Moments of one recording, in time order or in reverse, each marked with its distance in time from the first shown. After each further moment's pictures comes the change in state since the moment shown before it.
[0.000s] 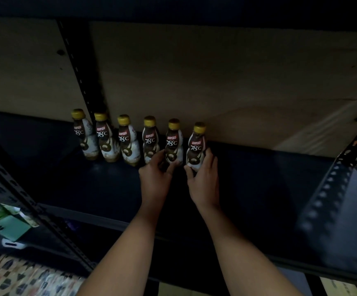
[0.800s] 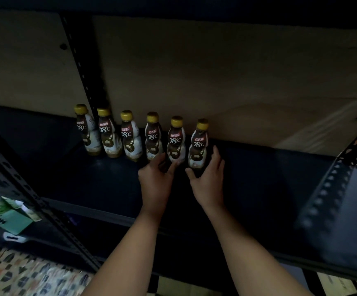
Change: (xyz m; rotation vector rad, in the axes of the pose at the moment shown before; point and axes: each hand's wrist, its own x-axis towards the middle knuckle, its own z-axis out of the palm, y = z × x) left_hand -0.017 0.007 -0.010 0.055 0.039 -0.029; right_hand -0.010 0.003 -0.010 0.154 -0.071 0.120
